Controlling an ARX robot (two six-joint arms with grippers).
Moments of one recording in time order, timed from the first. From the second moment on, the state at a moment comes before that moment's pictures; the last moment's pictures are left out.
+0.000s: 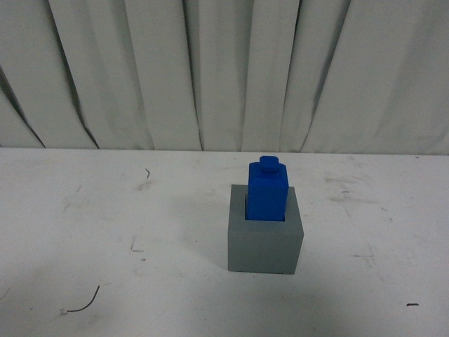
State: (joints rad) left arm 0.00 0.01 0.01 0.00 0.00 0.00; right arm 0.00 0.00 0.01 0.00 0.00 -0.01
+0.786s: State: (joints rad) left arm 0.00 0.01 0.01 0.00 0.00 0.00; right arm 0.00 0.00 0.01 0.00 0.00 -0.01
